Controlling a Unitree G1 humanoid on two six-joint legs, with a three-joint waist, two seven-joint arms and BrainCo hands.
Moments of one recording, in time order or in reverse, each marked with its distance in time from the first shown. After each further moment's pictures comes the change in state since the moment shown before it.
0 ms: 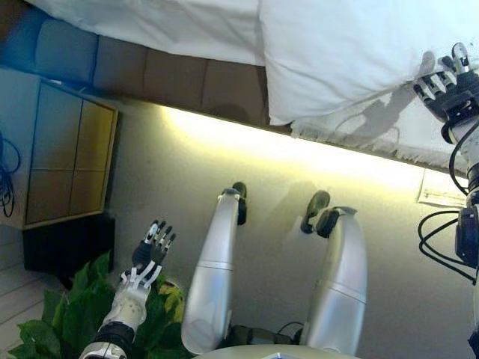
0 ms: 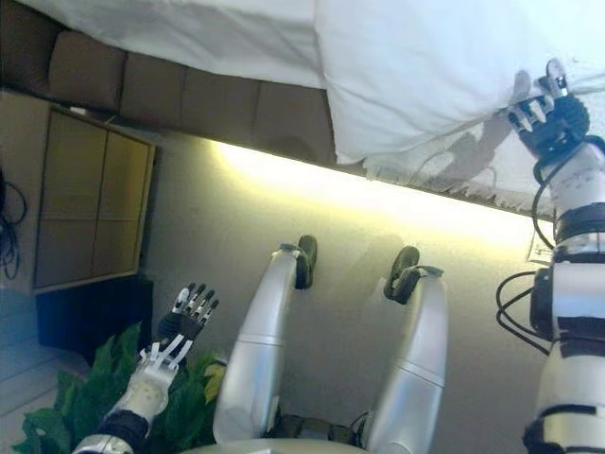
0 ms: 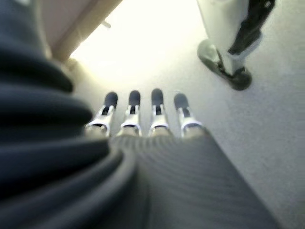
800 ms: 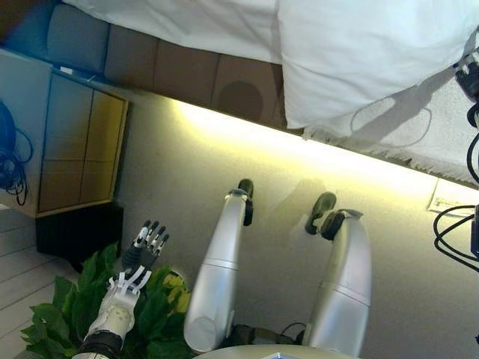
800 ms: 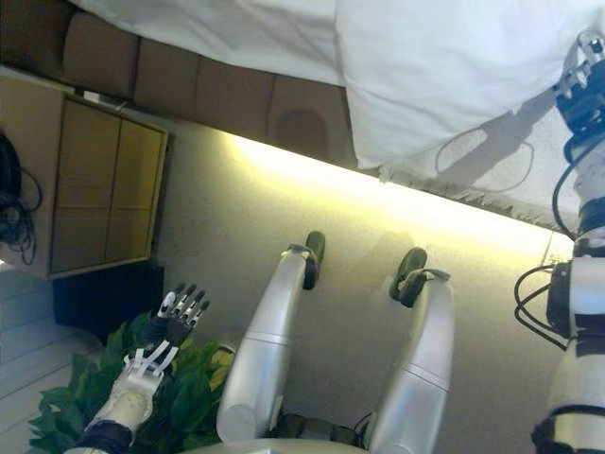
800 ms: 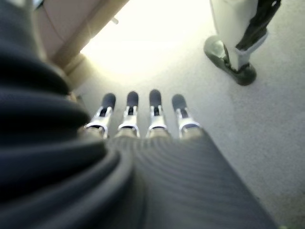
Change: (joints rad) left arm 0.047 0.039 0.050 -0.057 0.002 0.042 -0.049; right arm -0.012 -0.048 0.039 -0.045 0.018 -0.136 0.078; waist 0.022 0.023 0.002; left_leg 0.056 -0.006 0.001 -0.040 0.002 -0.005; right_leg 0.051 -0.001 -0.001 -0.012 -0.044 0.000
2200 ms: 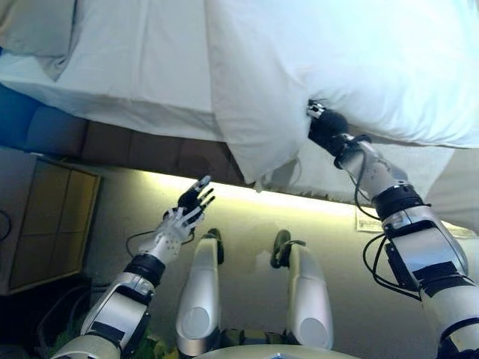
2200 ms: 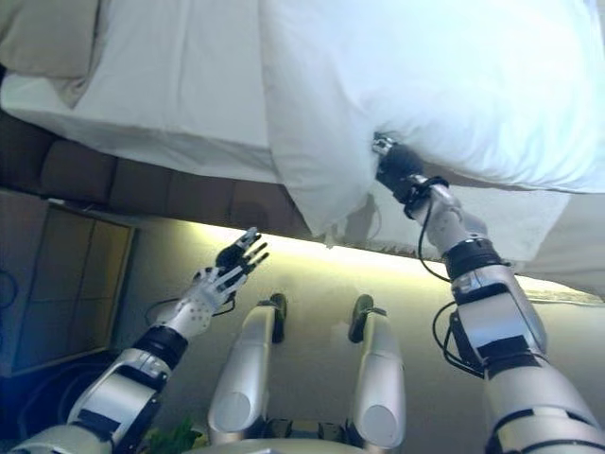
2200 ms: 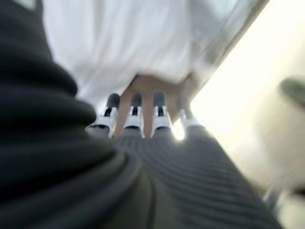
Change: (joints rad) left arm -0.613 -0.154 -0.297 0.104 0.037 0.240 0.404; right arm 0.250 0.410 0.186 -0.350 -0.057 0.117 0.070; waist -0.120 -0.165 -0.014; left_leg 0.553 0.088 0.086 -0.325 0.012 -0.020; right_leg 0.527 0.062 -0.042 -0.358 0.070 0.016
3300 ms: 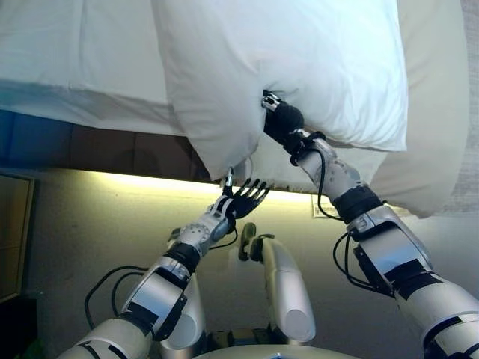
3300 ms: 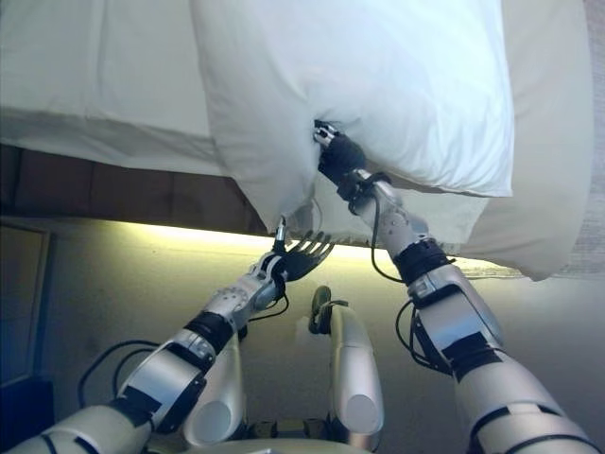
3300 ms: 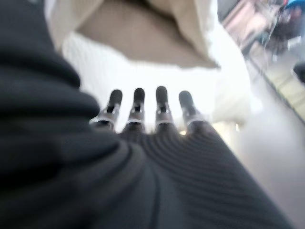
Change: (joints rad) left arm -0.062 -0.214 0.008 0.148 -0.744 0.110 -0.204; right arm 0.023 0.193 0.046 -0.166 0.098 -0.111 -0.081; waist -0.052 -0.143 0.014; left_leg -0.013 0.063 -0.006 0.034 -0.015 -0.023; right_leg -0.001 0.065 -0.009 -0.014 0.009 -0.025
